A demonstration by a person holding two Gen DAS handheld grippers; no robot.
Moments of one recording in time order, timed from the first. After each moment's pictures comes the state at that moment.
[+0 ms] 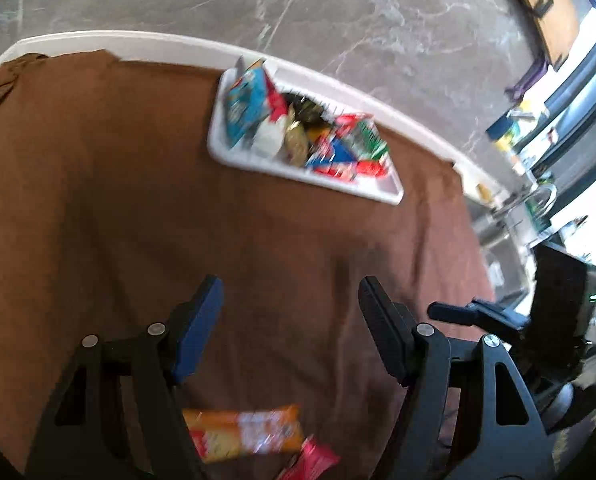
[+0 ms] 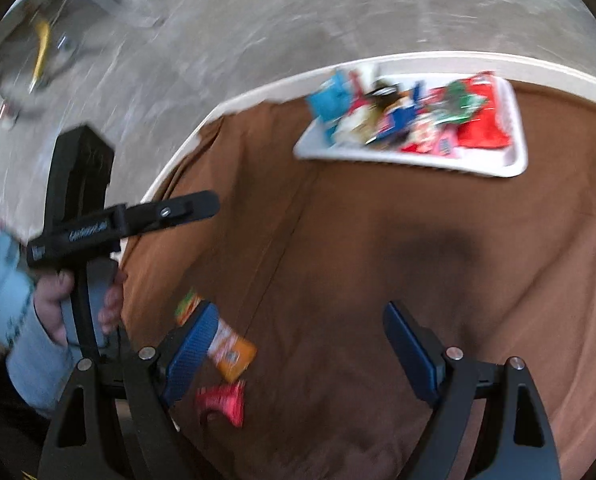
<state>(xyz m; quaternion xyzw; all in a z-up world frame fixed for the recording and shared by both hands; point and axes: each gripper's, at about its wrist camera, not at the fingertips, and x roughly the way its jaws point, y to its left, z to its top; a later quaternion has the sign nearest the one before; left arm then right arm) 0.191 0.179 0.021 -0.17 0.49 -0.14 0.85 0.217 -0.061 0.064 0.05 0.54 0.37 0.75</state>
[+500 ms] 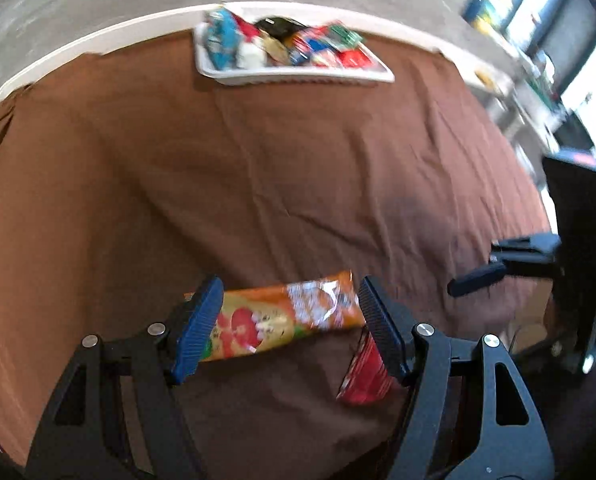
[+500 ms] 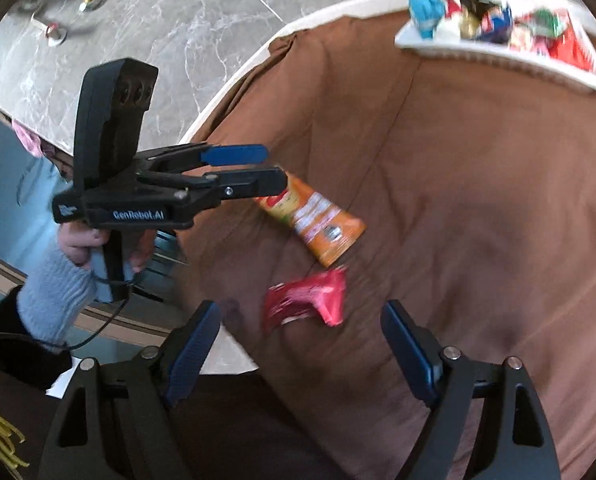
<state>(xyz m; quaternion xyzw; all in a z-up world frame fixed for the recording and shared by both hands) 0.097 0.171 -0.005 0.01 0.54 -0.19 0.82 0.134 -0.030 0.026 0.09 0.61 0.44 0.65</state>
